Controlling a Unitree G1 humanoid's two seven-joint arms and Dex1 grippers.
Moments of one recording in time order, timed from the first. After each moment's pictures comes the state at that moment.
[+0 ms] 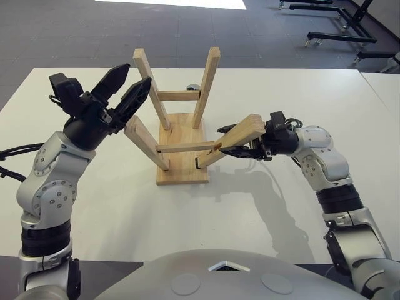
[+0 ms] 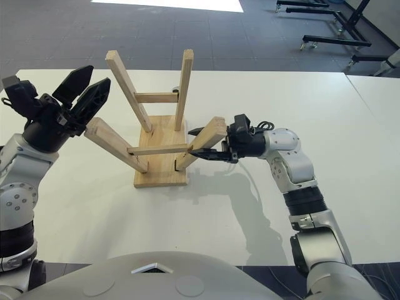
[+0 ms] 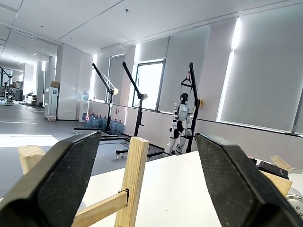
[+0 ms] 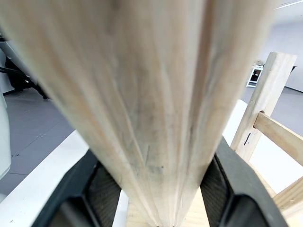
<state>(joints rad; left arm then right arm) -0.06 0.53 0.19 -0.48 -0.97 0.38 -0.49 -0.31 -0.52 0.18 0.05 0.63 0.08 1.34</state>
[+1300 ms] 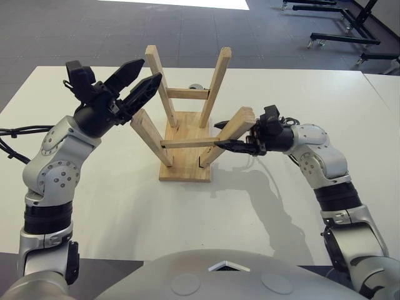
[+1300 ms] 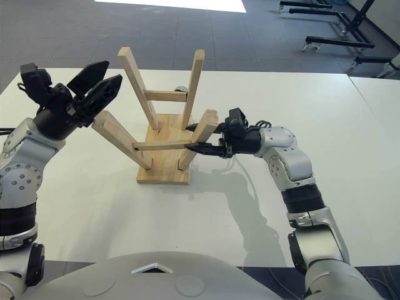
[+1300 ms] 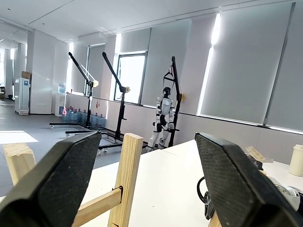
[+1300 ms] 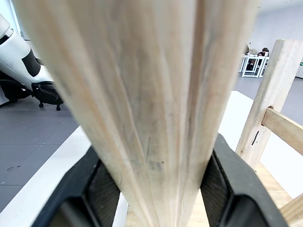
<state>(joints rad) -0.20 0.58 0.11 -0.32 -1.01 0.39 -0.59 -0.34 -0.50 0.19 0.06 0.63 0.19 1.27</state>
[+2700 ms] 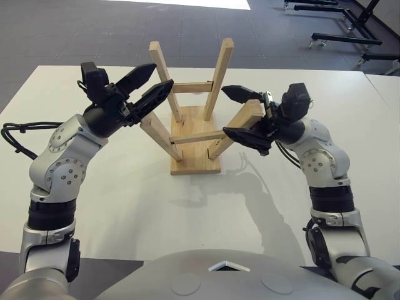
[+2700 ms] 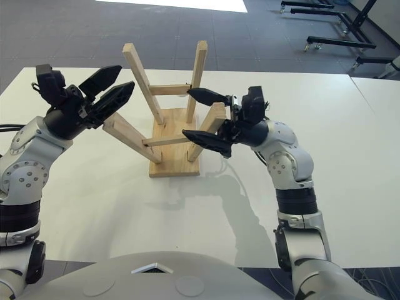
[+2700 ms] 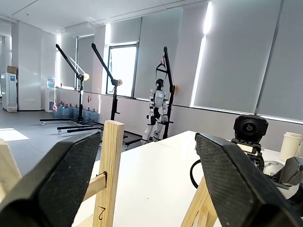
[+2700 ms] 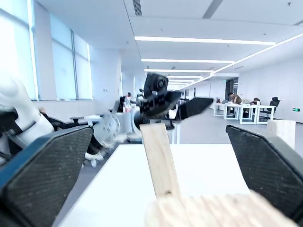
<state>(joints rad) -0.22 0.58 0.05 -0.32 -0.97 0.40 -0.61 -0.34 -0.39 -0.02 -0.09 0.88 0.36 1.20</state>
